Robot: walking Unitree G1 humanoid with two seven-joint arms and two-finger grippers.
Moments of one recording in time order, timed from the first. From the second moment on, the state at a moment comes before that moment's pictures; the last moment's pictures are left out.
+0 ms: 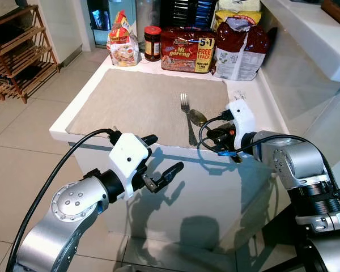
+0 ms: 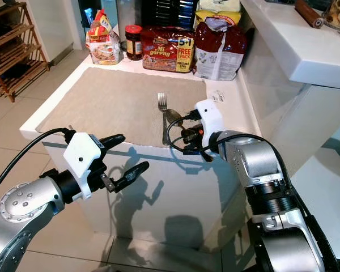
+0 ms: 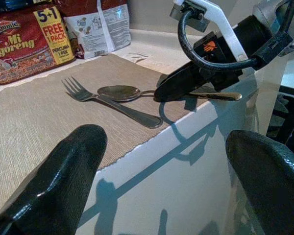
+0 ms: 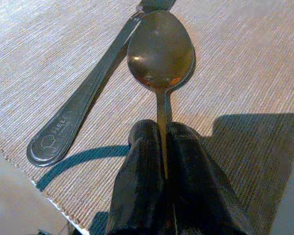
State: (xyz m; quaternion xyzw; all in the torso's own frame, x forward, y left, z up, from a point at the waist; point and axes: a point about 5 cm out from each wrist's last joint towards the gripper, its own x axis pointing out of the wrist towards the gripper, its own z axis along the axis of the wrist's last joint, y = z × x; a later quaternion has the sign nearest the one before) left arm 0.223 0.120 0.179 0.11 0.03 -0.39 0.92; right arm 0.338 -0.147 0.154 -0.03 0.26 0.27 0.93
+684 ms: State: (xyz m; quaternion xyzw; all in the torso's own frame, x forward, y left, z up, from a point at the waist) left arm 0.233 0.127 0.184 0.12 0.00 -0.32 0.94; right arm 0.352 -0.167 0.187 0.07 0.15 0.18 0.97
